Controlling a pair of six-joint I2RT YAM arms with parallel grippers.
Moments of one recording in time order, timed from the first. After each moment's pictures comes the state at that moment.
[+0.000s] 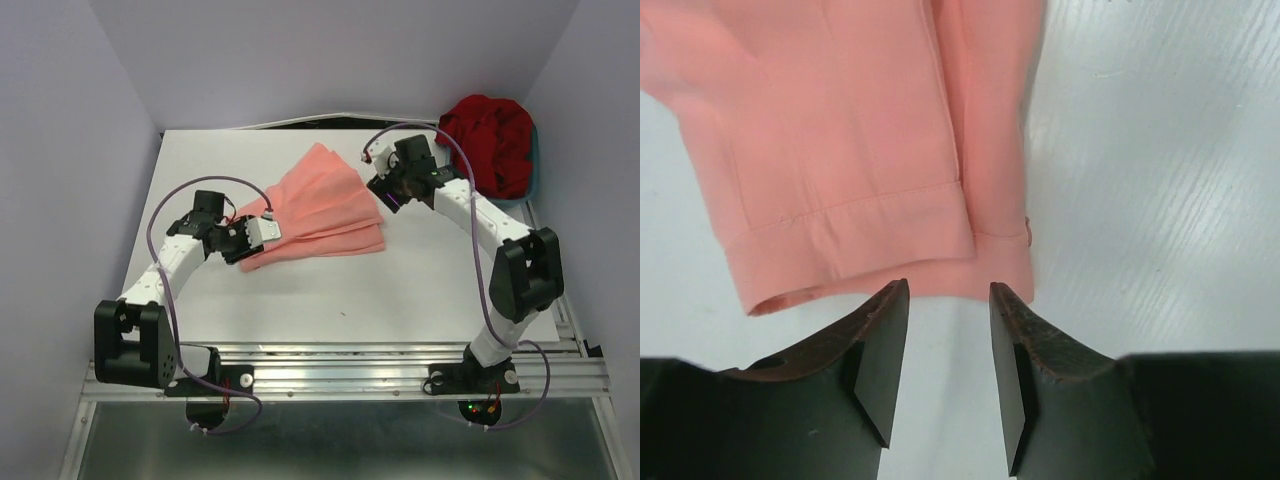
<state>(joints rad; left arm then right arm) -0.13 1.32 0.86 -0.59 0.46 1.14 0.40 1.75 1.43 -0.48 -0.02 -0.54</state>
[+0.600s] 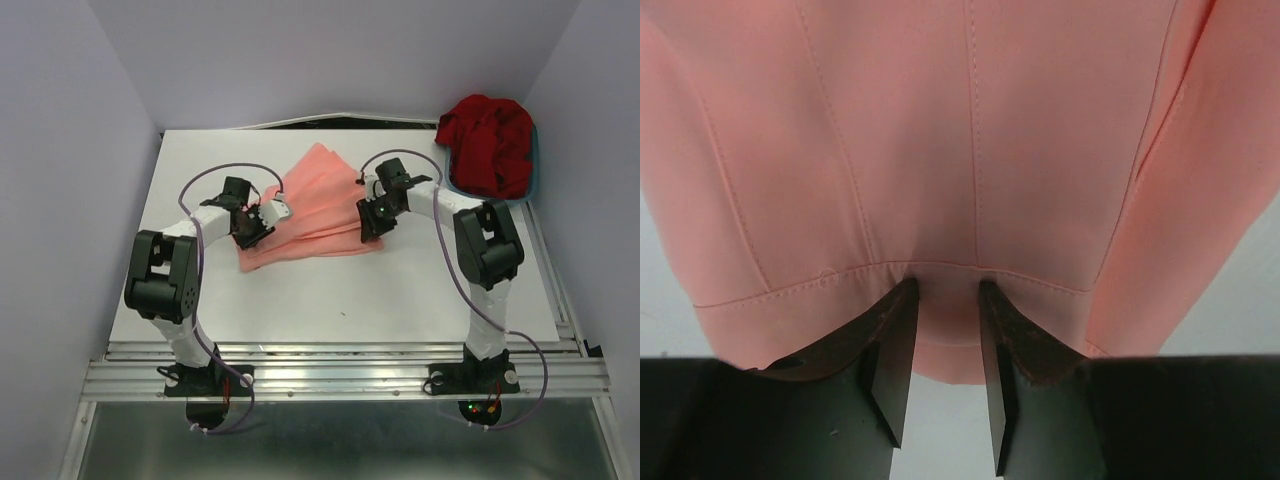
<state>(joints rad) -0.20 1.71 1.04 -0.45 0.20 0.85 0.39 2.04 1.45 -0.56 -0.35 -0.02</state>
